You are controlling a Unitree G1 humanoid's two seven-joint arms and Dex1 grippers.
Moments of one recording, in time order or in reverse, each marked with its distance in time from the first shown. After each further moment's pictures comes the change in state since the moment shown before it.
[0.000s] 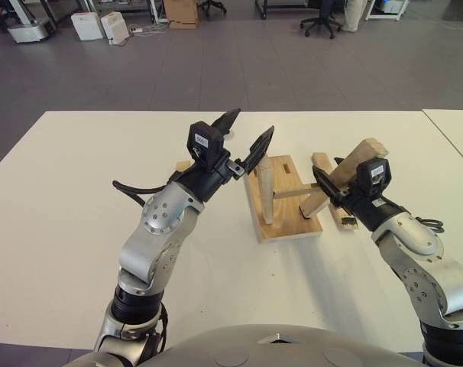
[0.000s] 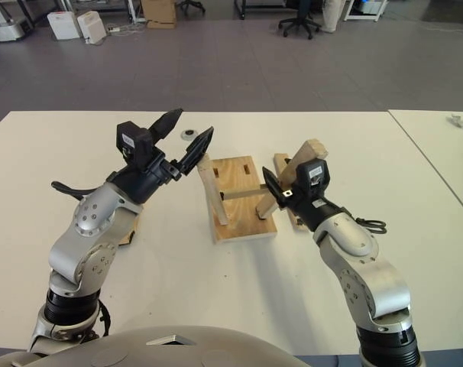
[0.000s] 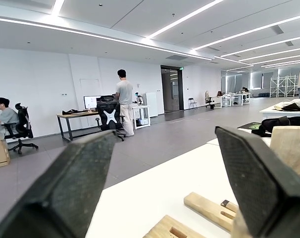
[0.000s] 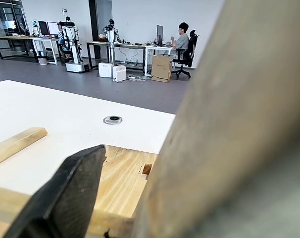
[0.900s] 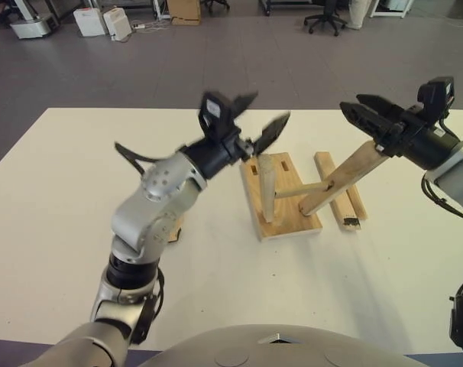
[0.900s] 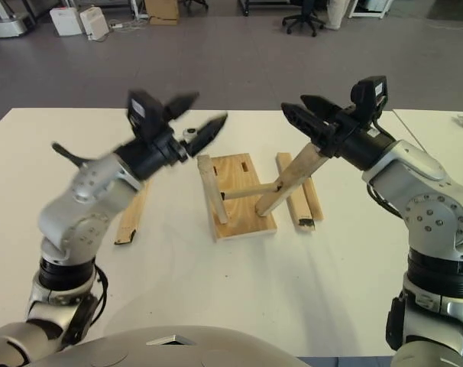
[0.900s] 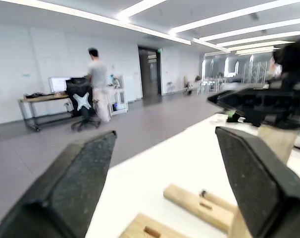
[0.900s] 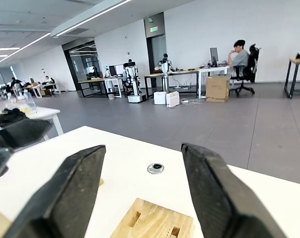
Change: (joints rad) left arm -0.122 0.050 -0.026 0.105 -0.124 0.029 -0.037; right arm -0.345 -0.251 -0.243 0.260 0.516 0.143 0.264
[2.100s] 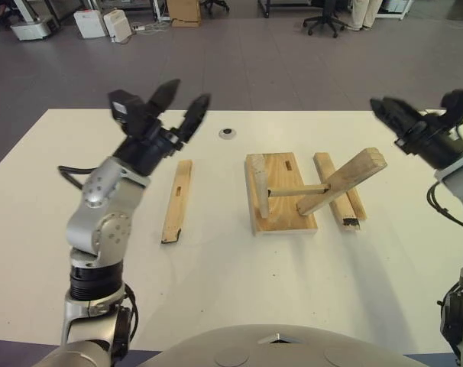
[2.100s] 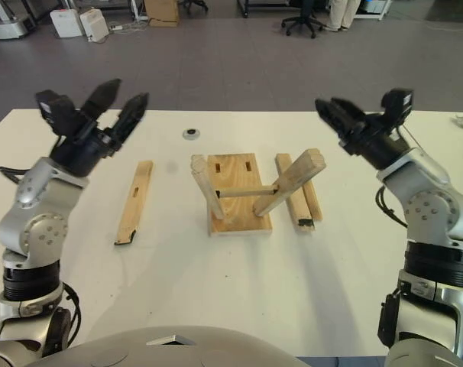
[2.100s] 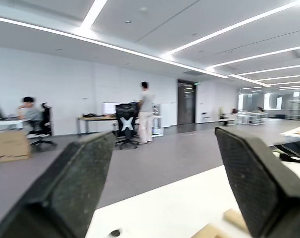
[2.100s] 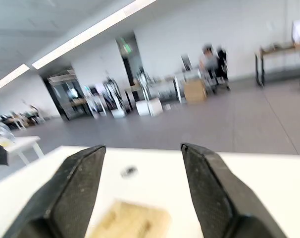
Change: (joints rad) left arm 0.072 0.184 0.418 0.125 -0.187 -0.102 -0.121; right arm -0.048 0.040 0.045 0.449 -0.189 -0.132 0.187
